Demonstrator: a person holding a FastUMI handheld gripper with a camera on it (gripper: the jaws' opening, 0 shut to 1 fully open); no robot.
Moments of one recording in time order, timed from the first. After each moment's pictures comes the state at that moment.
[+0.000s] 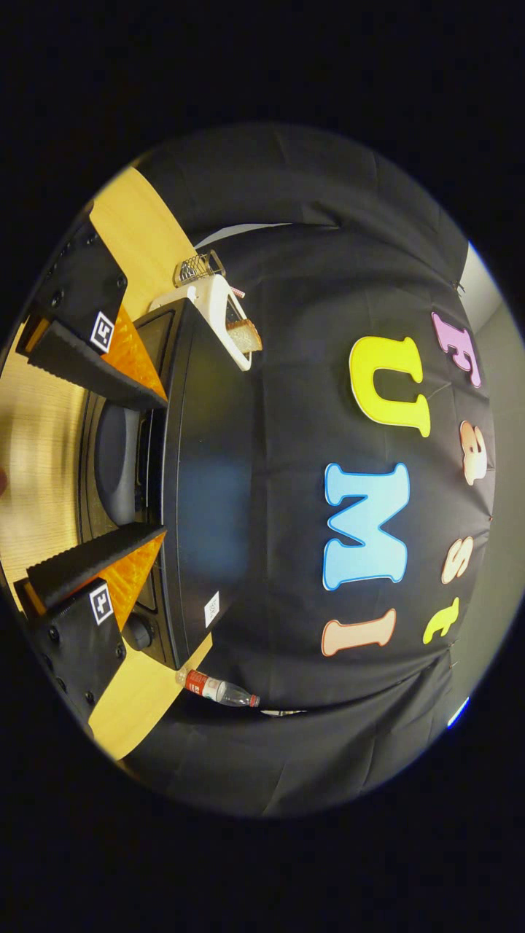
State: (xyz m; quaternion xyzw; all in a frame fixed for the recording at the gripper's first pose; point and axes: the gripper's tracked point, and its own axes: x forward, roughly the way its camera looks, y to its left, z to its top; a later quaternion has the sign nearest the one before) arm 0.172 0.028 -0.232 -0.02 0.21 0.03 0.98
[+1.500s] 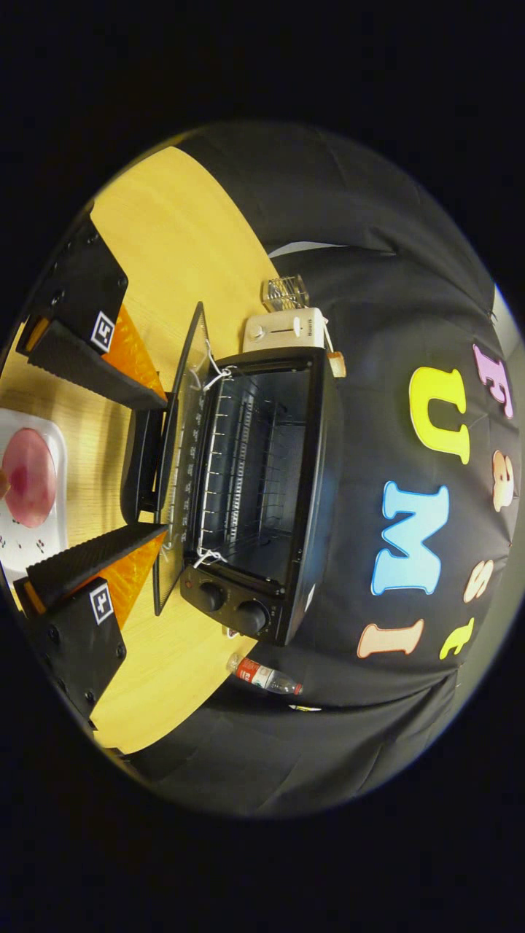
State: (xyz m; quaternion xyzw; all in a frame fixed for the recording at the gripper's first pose) arm 0.044 0.028 -0.297 -0.07 0.32 0.04 0.94
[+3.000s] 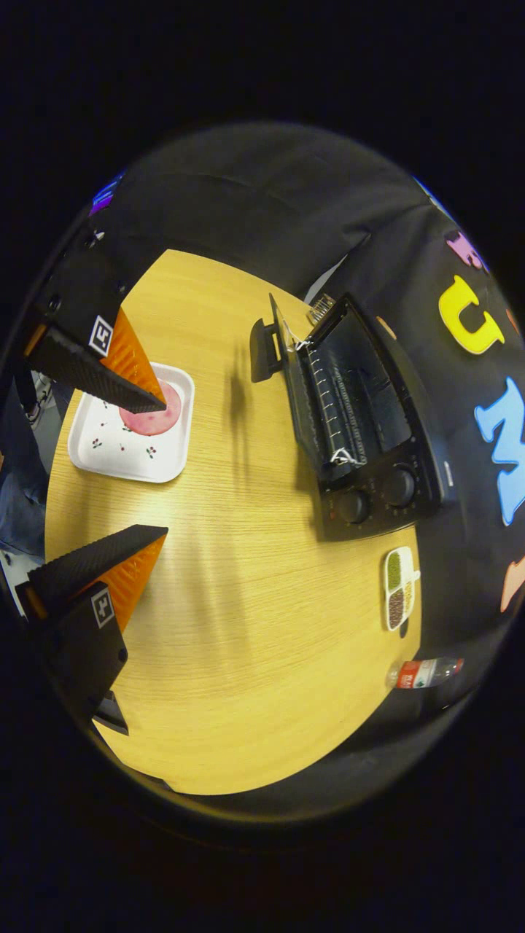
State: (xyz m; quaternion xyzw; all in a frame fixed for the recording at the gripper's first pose) arm -0.060 -0.104 -0.300 0.15 0.60 0.15 0.77
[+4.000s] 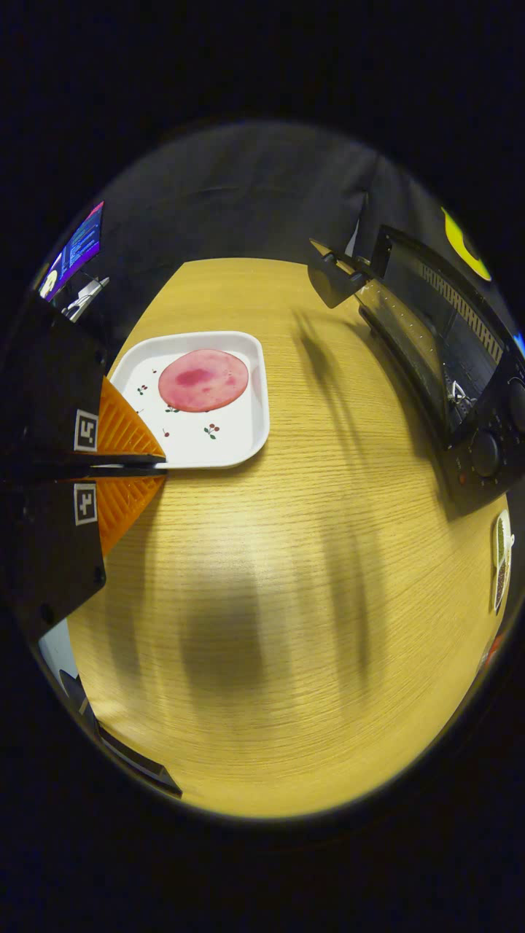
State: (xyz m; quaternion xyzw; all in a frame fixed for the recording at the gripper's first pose) arm -0.110 -0.086 -0.352 0.21 0.71 0.13 0.66
